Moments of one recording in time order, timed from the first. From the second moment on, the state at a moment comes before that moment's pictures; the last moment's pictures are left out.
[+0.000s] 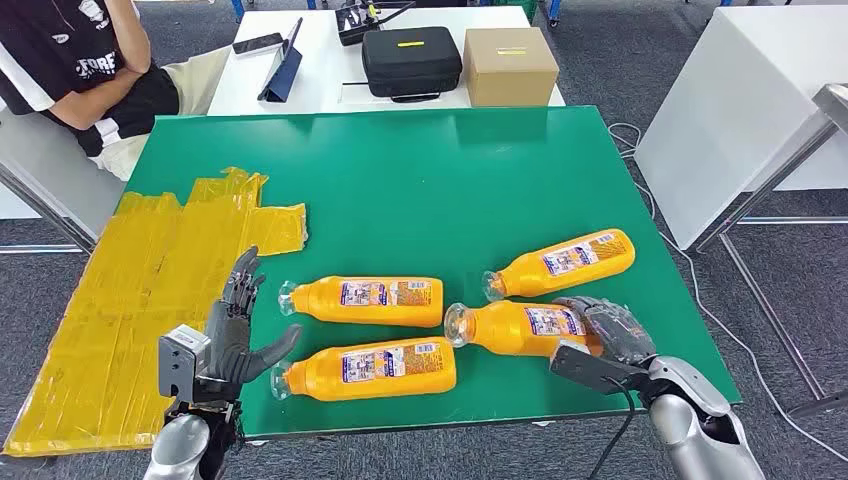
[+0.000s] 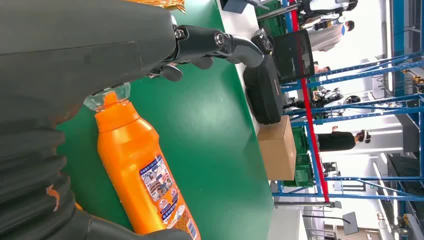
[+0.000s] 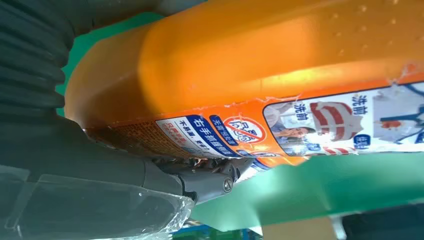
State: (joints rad) left arm -0.12 -0.15 -0.13 -1.35 -0.13 -0.02 -0.46; right arm 0.02 -0.31 -0.01 -1.49 0.72 0.18 -0.34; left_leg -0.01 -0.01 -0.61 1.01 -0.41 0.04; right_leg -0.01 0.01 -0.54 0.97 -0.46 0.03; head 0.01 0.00
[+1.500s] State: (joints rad) left arm -0.38 -0.19 -0.44 -1.37 -0.23 -0.05 -0.29; right arm -0.26 0.12 0.30 -1.31 0.20 0.01 -0.34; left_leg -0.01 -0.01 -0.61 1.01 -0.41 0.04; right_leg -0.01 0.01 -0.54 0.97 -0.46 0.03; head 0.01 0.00
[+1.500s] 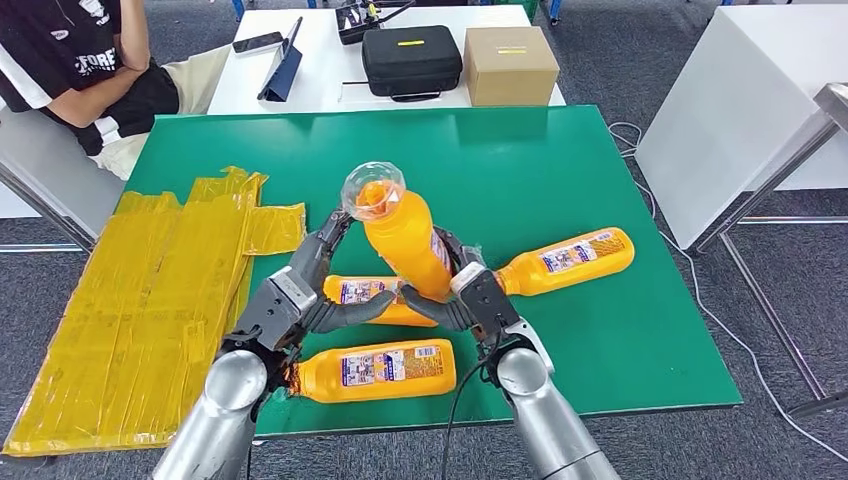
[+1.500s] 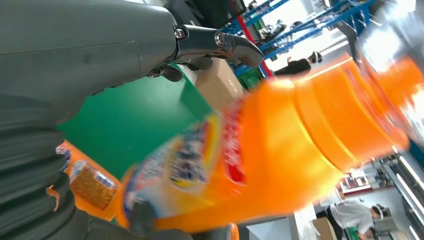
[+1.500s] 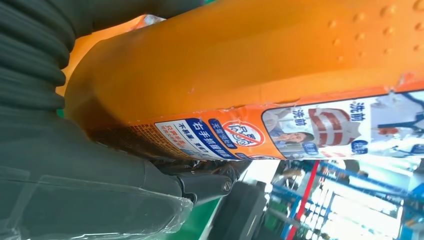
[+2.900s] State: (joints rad) left arm -0.49 -0.21 -0.48 -1.29 -0.02 -0.10 -0.24; right arm -0.39 0.18 0.47 -1.12 0.17 0.00 -0.33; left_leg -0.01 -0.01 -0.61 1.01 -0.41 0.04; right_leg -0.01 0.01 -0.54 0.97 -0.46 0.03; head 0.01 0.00
